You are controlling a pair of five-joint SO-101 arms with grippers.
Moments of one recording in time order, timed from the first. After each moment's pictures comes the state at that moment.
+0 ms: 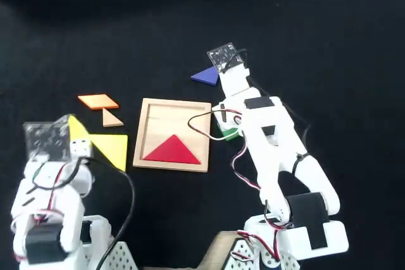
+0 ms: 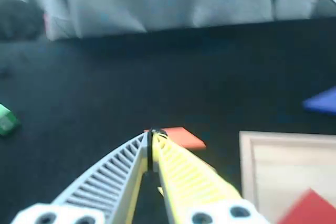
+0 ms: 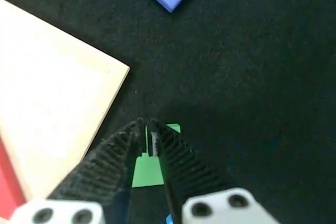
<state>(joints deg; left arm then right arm) -11.1 -97.0 67.7 63.1 -10.4 -9.1 -7.6 42.1 39.4 15.0</state>
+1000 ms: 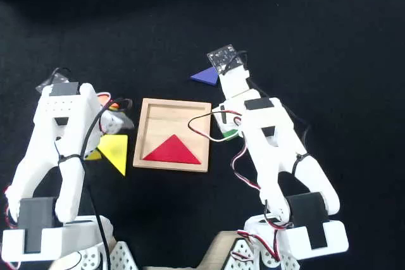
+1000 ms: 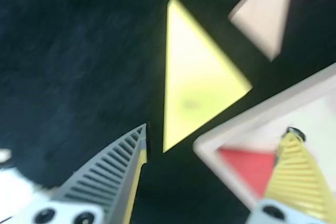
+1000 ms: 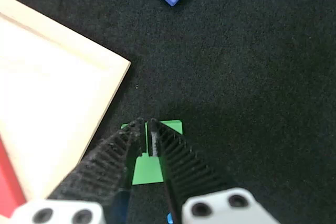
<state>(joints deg) -8.8 -7.6 32.0 76.7 43.6 -9.1 -7.6 42.9 39.2 15.0</state>
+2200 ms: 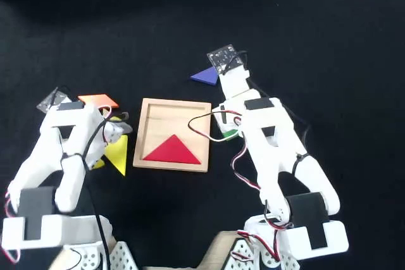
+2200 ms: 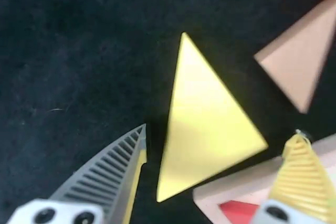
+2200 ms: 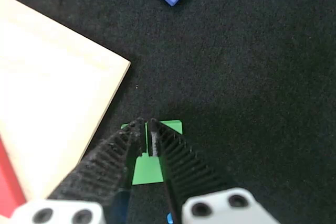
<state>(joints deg) -10.5 -1.6 43.1 60.5 46.0 -9.1 -7.6 42.9 39.2 15.0</state>
